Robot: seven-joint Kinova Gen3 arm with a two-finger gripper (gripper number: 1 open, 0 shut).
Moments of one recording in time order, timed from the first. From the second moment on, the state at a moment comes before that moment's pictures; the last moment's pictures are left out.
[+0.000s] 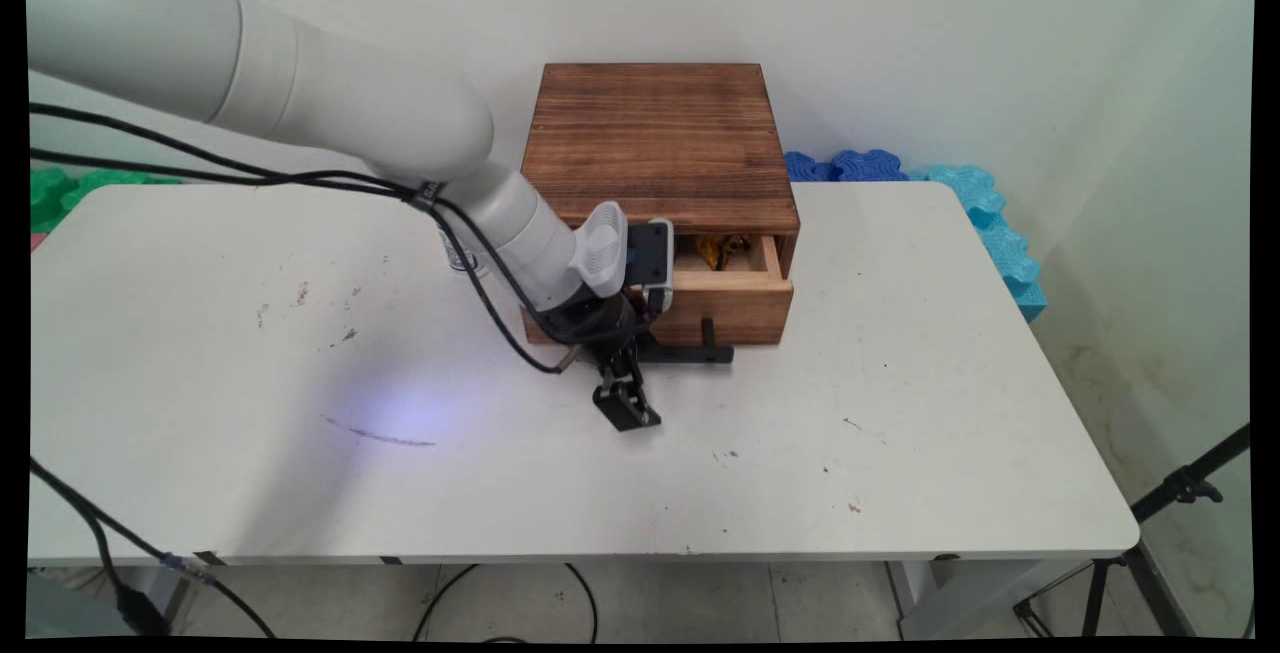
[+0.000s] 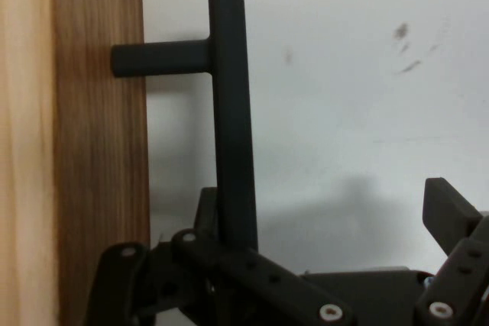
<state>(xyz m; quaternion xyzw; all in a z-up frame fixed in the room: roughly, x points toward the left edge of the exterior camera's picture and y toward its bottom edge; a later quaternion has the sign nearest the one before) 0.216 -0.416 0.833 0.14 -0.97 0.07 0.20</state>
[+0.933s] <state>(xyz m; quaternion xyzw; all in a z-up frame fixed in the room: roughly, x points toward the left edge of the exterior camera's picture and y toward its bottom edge) 0.191 -0.353 0.830 0.14 -0.97 0.09 0.19</state>
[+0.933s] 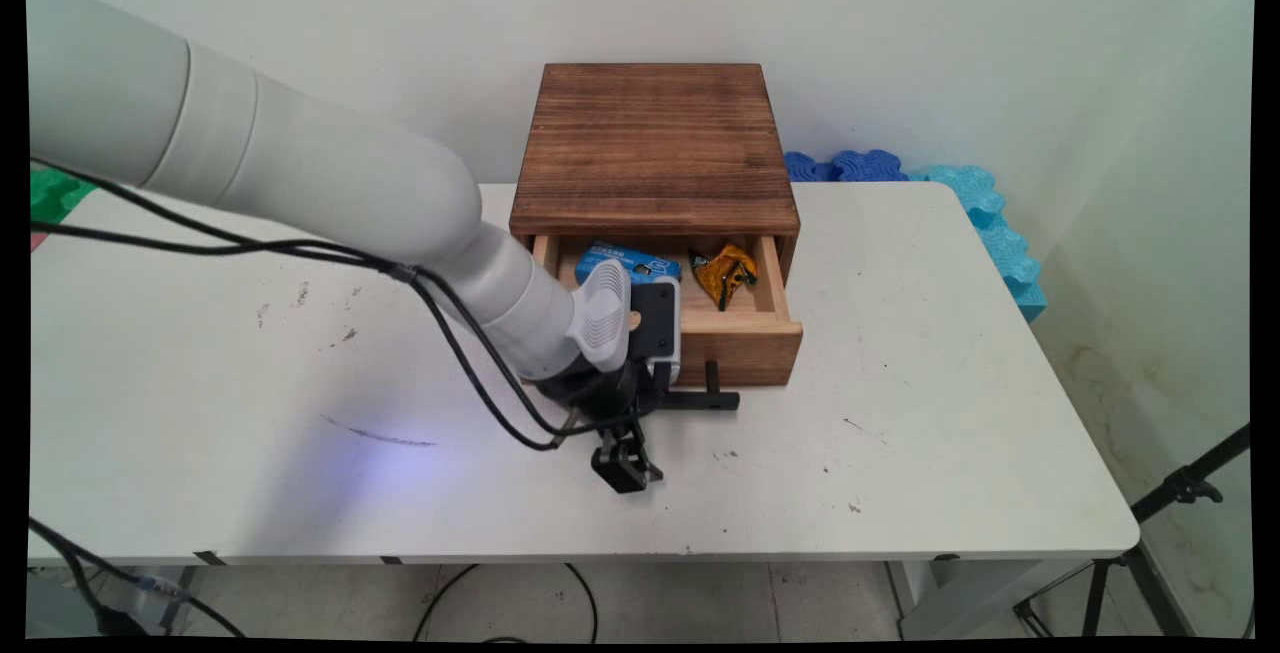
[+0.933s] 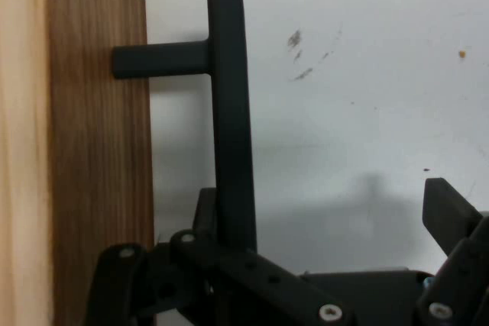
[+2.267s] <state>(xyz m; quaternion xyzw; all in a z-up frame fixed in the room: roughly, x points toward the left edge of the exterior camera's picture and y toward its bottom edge) 0.172 -0.282 0.839 0.13 -0.97 0.09 0.19</state>
